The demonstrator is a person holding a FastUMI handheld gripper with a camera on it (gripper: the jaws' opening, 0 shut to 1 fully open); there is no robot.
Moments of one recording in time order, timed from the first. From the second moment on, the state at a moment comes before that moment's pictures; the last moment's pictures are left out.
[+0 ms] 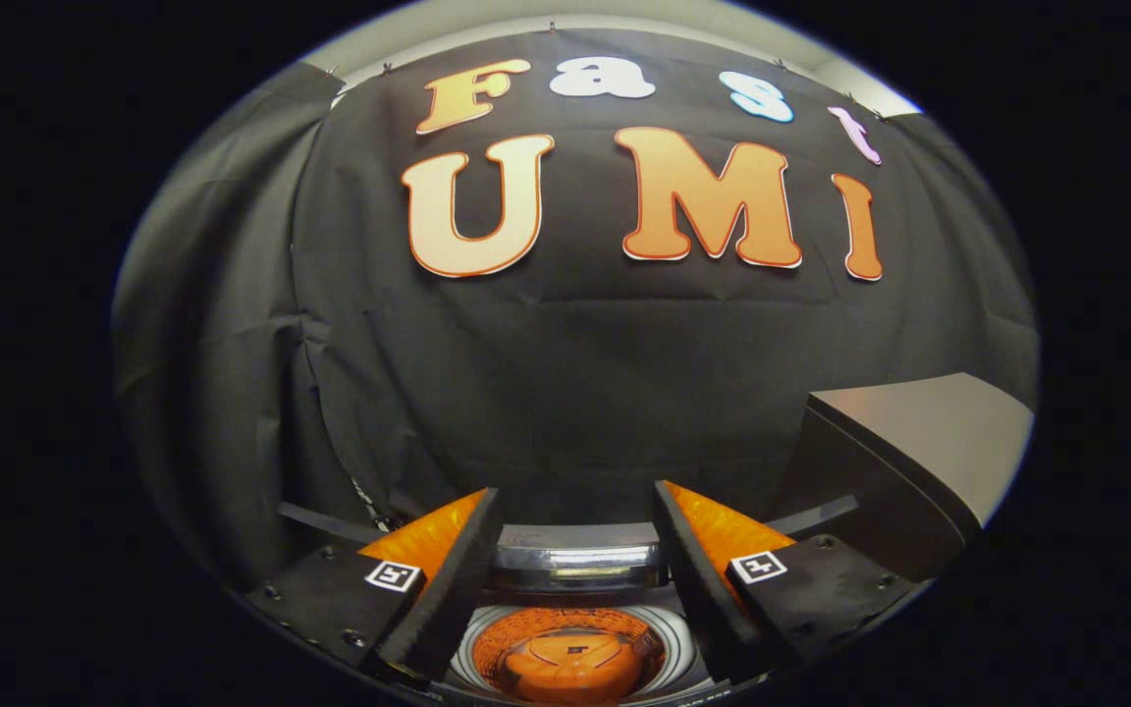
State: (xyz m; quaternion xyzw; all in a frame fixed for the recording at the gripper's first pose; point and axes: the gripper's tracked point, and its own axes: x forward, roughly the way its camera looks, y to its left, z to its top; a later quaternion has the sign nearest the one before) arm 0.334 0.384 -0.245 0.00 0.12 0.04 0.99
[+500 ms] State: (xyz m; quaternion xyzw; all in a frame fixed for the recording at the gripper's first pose) arm 0.309 0.375 -0.290 -0.01 0.12 0.04 0.99
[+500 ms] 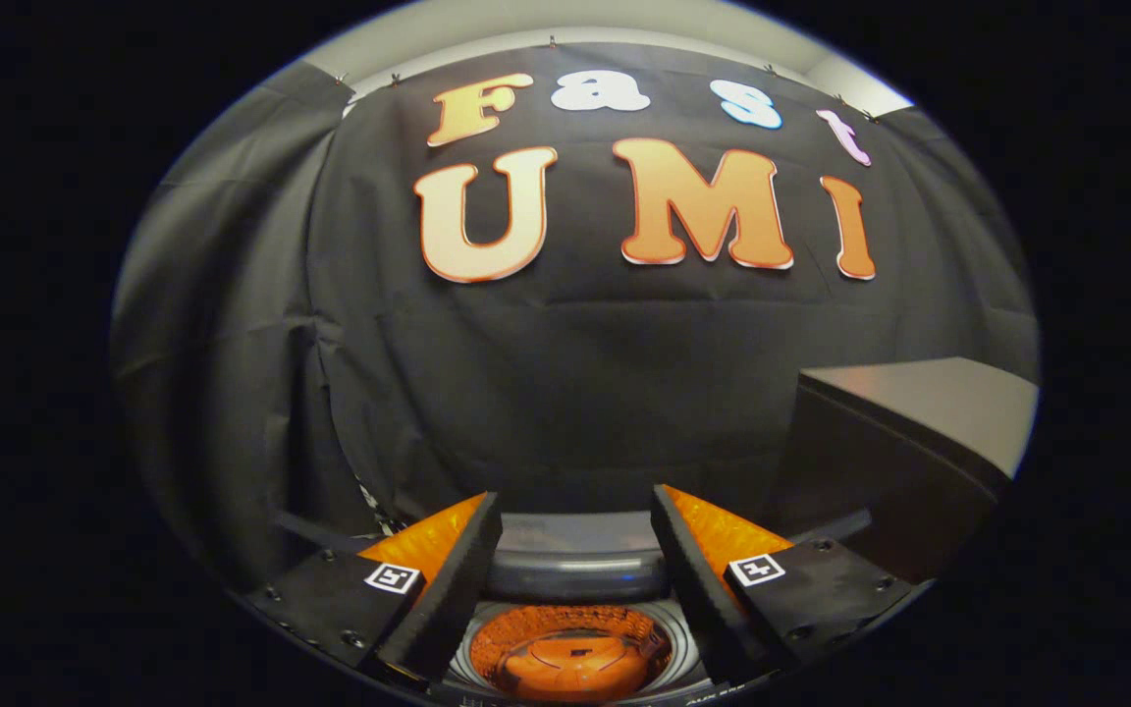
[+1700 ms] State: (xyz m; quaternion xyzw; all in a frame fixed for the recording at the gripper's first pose) arm 0.186 0.222 -0.019 0.01 0.02 0.04 1.00
